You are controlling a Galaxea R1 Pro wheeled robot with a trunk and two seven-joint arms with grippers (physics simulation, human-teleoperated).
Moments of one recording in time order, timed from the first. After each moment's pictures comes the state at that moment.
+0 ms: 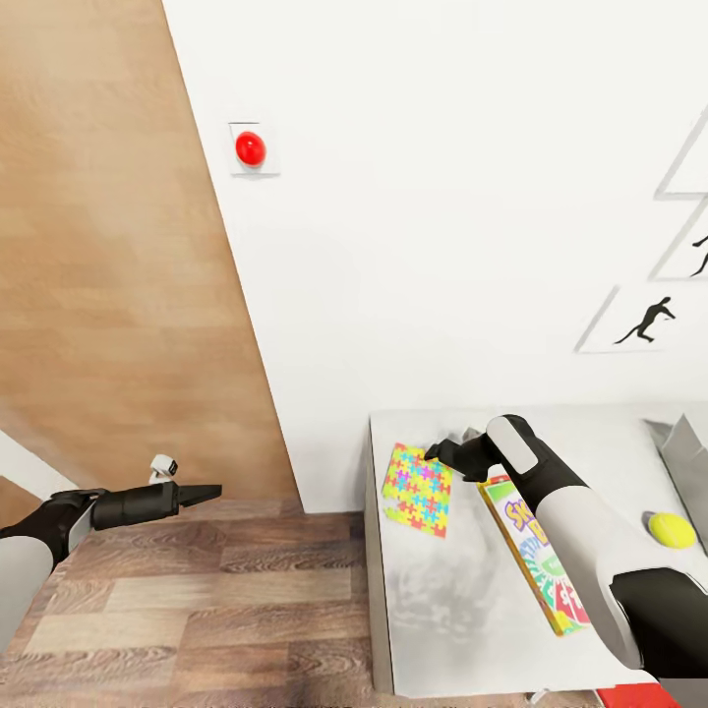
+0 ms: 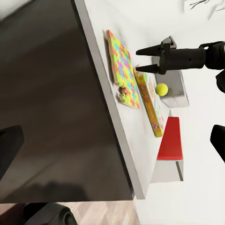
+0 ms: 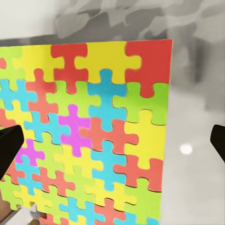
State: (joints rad) left arm -0.96 0.40 0.14 -0.20 -0.03 0.44 -1.57; right arm -1.02 -0.10 0.19 -0.59 -0.95 0.93 -0.36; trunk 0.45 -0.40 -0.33
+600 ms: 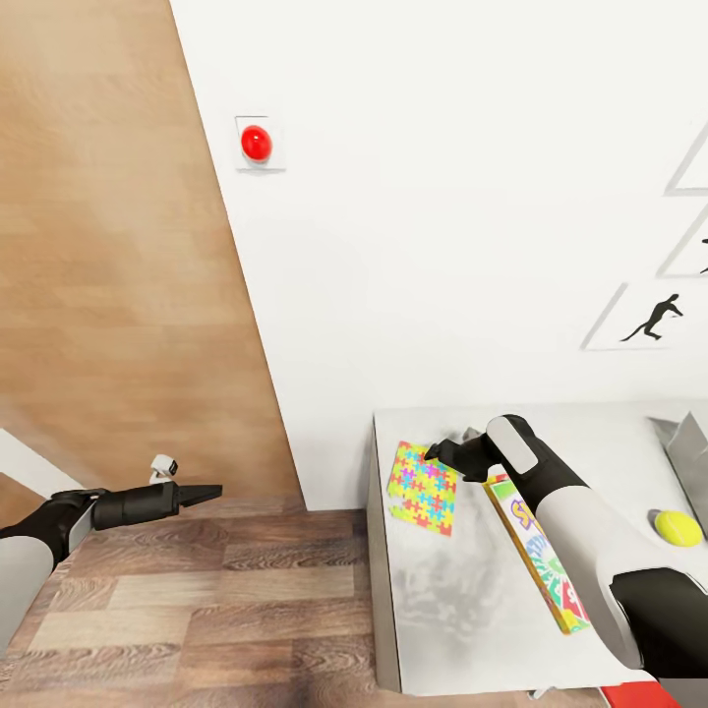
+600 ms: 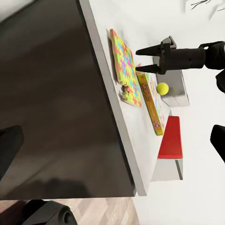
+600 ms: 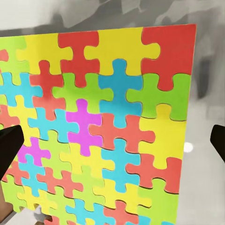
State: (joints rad) left arm -0.96 0.40 0.14 -0.20 -0.03 0.44 -1.57; right arm -1.02 -0.10 0.19 -0.59 -0.95 0.93 -0.36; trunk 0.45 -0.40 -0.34
